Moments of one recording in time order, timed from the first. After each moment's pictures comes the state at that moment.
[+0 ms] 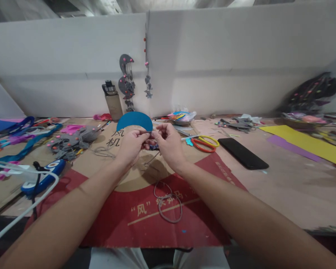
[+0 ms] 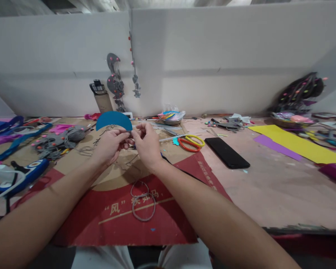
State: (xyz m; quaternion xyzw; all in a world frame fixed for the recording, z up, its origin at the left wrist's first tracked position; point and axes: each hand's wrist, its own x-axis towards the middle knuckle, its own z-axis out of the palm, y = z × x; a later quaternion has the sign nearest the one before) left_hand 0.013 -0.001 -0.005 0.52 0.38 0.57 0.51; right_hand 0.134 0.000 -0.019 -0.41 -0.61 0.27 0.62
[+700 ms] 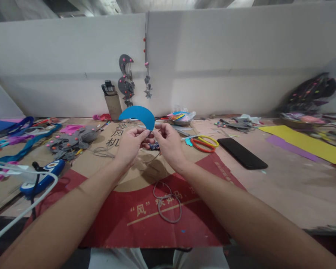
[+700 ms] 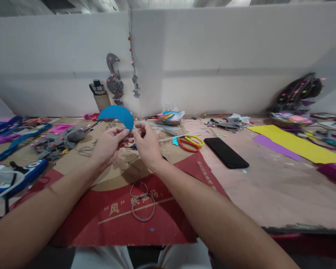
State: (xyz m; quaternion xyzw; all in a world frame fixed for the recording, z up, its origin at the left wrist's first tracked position) left_hand 0.010 -0.001 -0.005 0.52 0.38 0.58 0.49; right_hand 0.134 0.006 -0.022 -0.41 -0.61 0.30 0.61
